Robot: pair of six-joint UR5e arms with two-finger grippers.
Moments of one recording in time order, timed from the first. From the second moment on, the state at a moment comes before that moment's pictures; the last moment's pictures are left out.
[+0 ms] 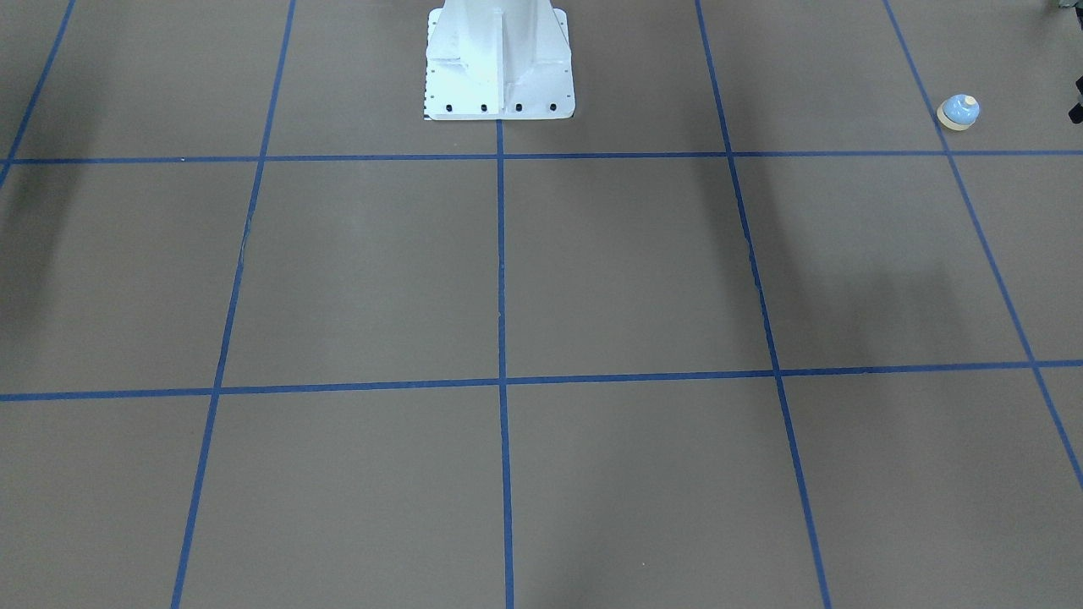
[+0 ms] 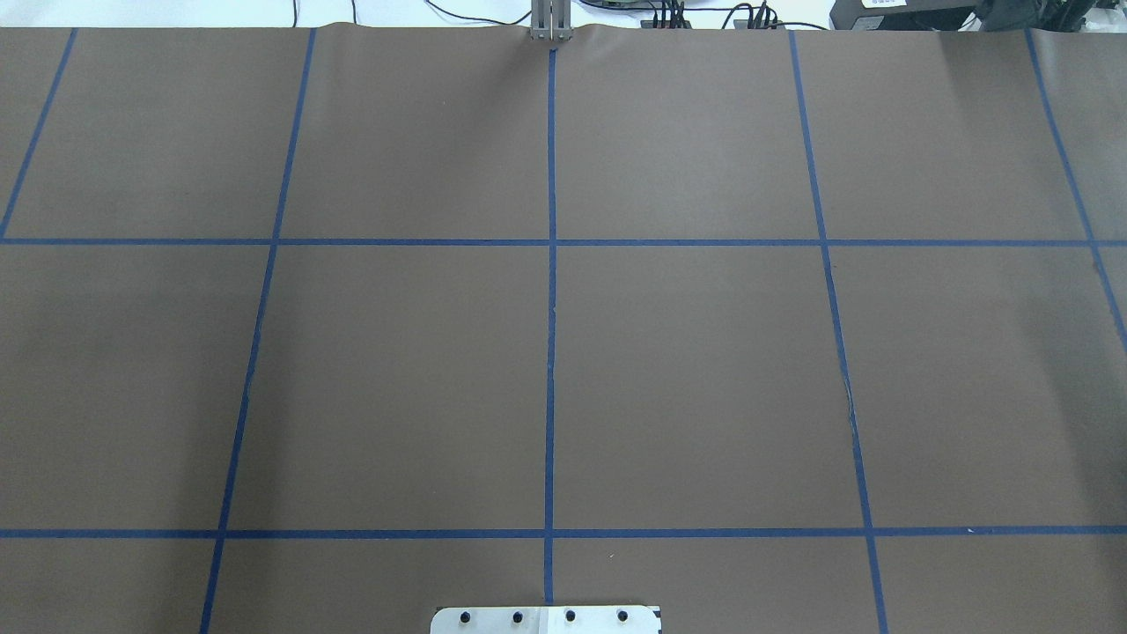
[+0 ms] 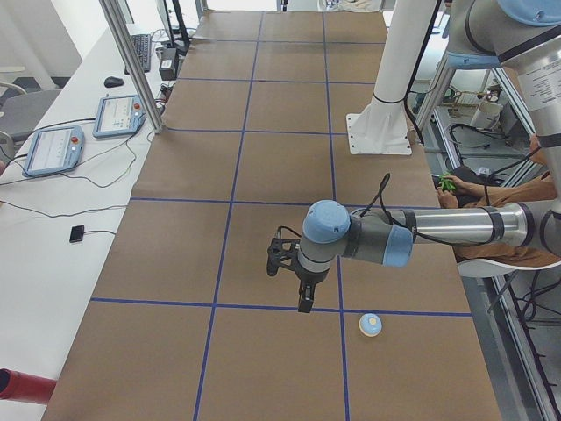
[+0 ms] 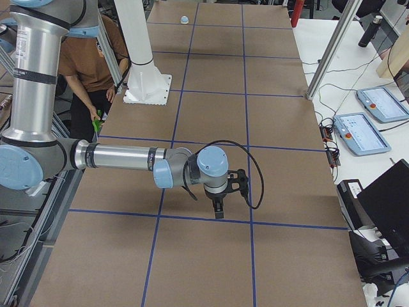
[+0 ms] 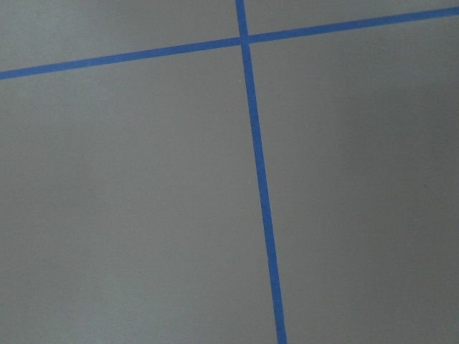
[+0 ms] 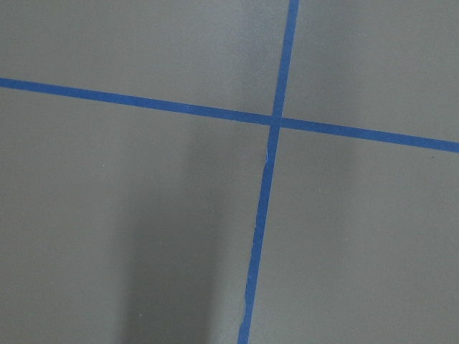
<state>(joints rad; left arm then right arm) -1.54 -1.12 -1.95 -1.79 -2.32 -0.03 1.53 -1.75 1.72 -1.36 2.39 0.01</state>
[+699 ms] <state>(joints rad) -1.43 -1.11 -1.79 -1.83 -2.32 -0.03 1.53 -1.75 1.73 -1.33 2.42 0.01</state>
